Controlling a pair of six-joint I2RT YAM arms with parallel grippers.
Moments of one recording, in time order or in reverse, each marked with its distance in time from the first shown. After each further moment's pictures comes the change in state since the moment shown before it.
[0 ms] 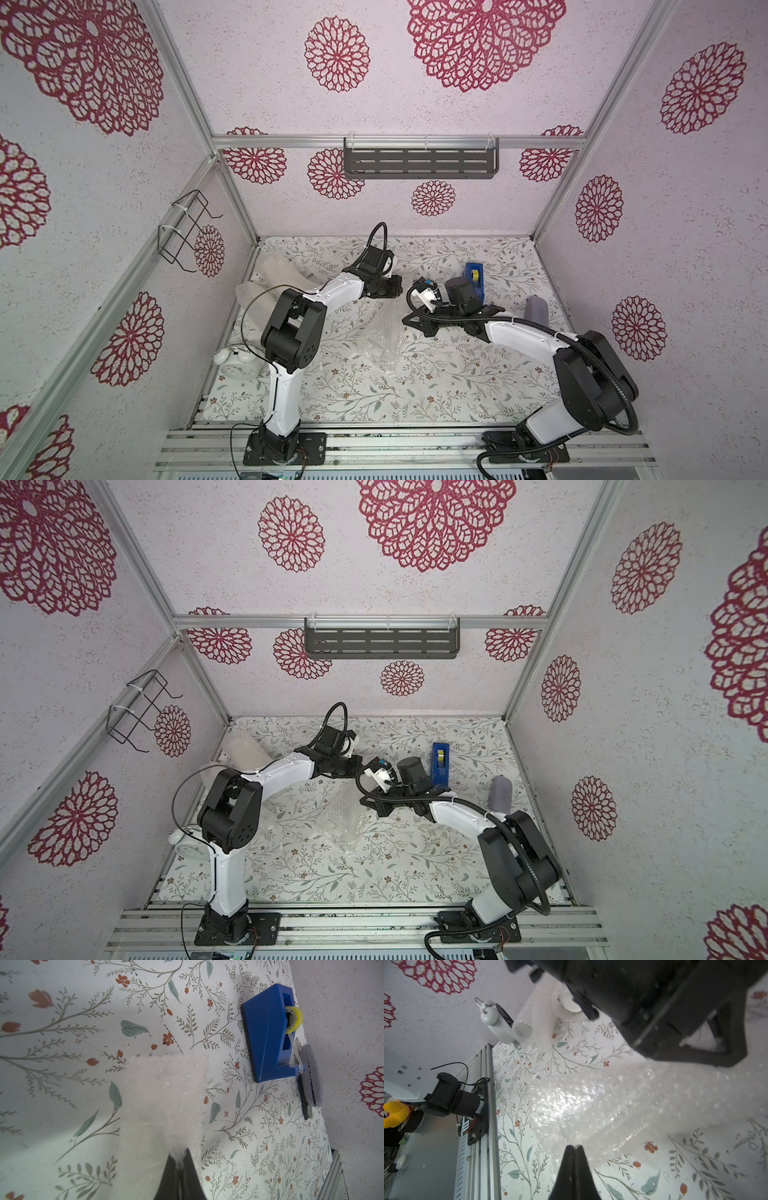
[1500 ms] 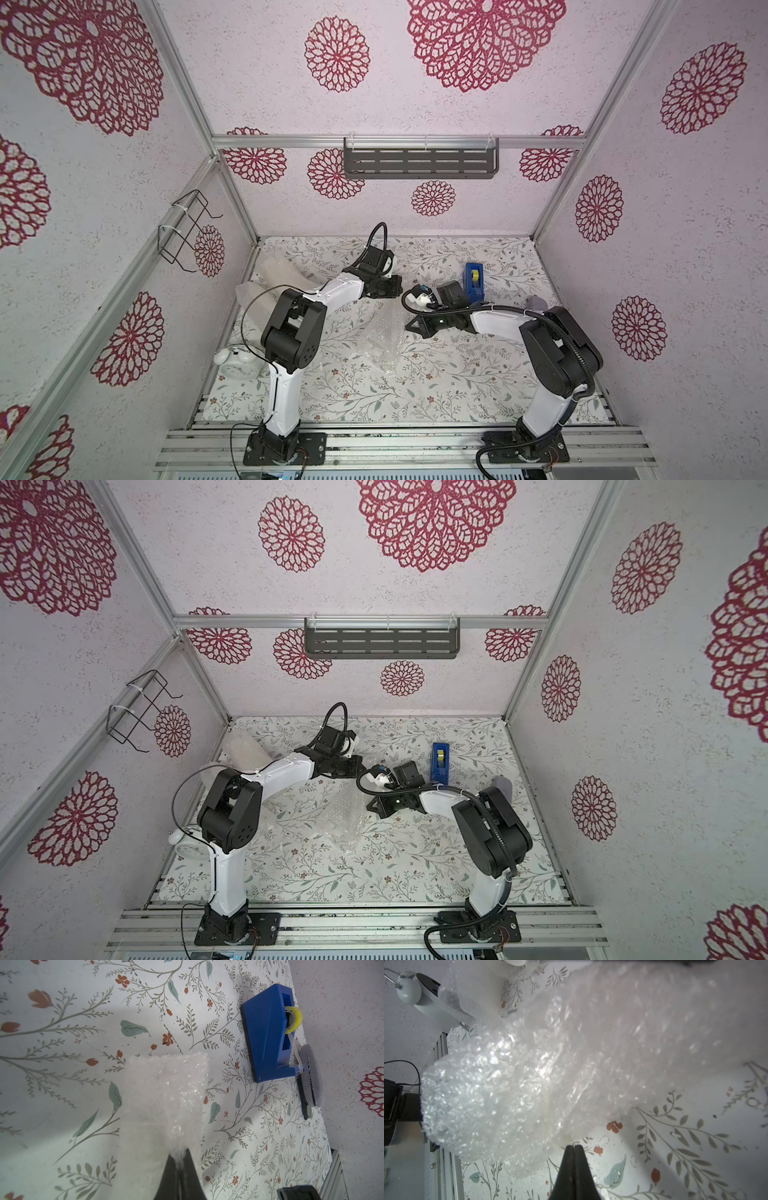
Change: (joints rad) left arm 0.000 0.000 -0.002 0.003 0.000 0.000; right arm -0.055 0.251 0.039 -0.040 0.074 -0.016
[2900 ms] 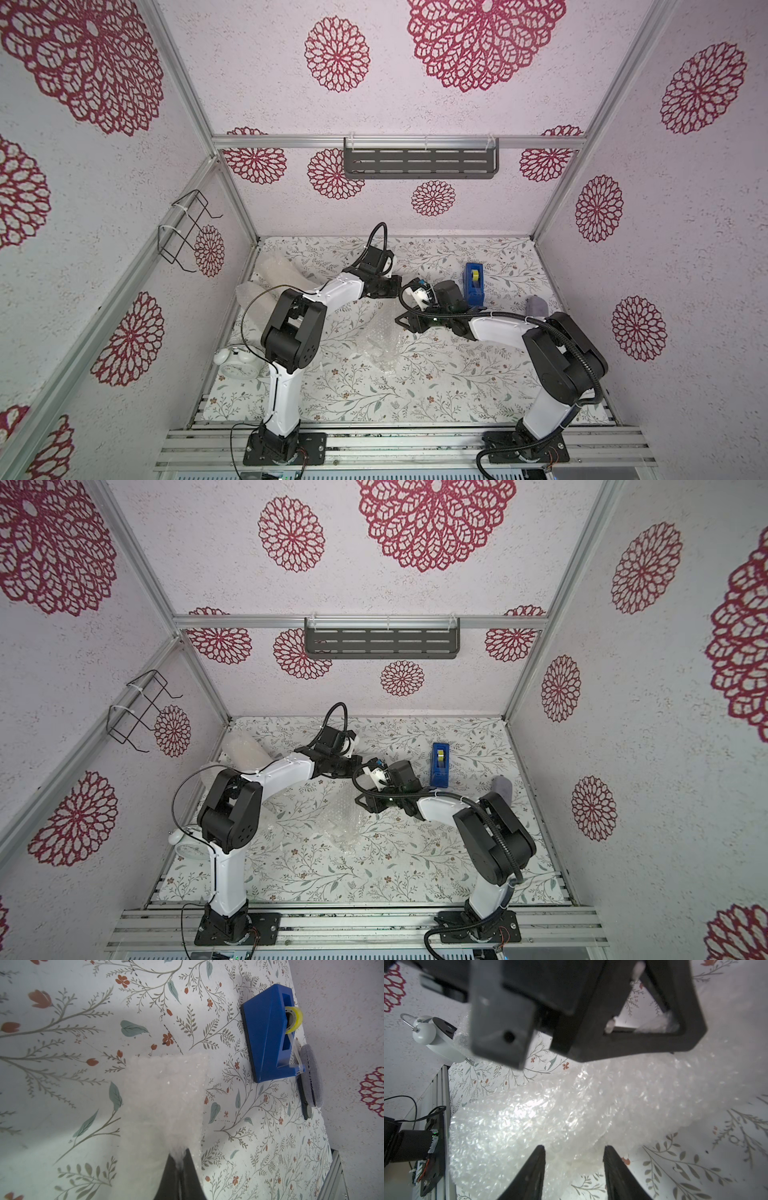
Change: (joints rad) left arm 0.000 0.000 -0.001 0.001 -0.001 0.000; right arm 0.072 -0.050 -0.039 0.191 0.124 0.155
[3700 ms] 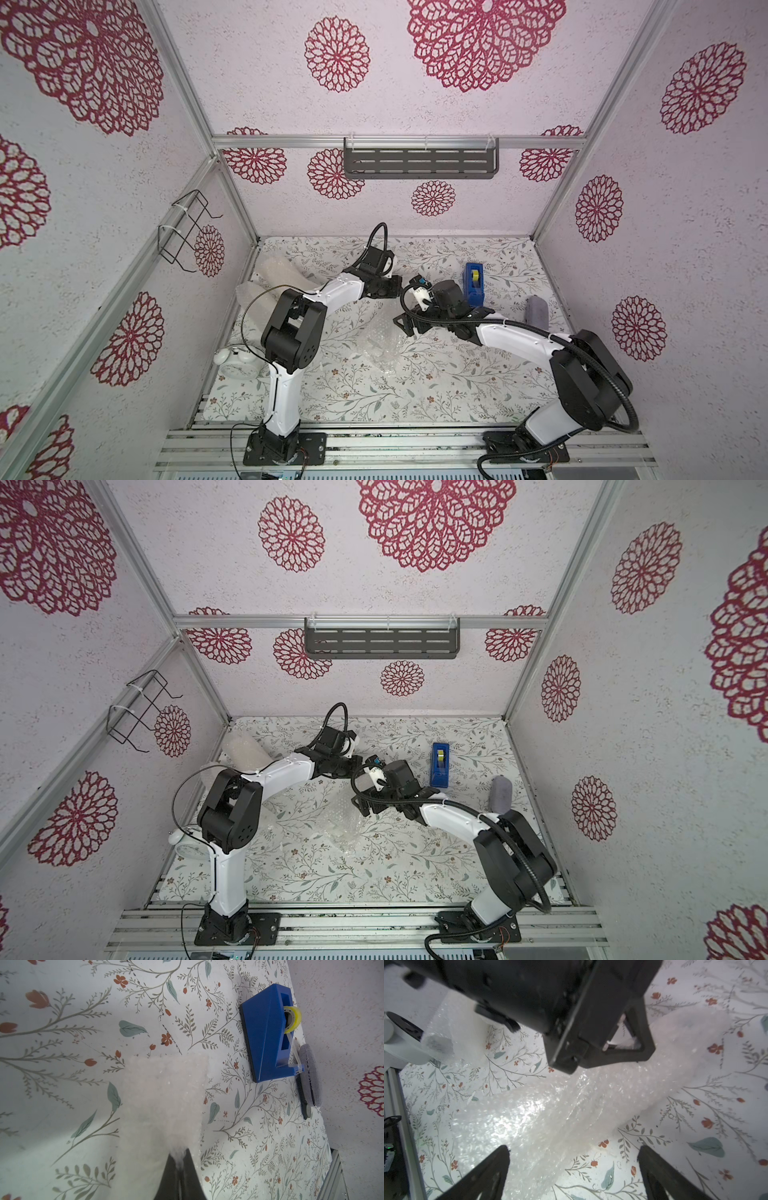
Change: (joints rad) left arm -0.002 0.000 -0.003 0.007 0.001 0.000; right arm 0.061 -0.193 0.006 -0.170 0.257 -0.027
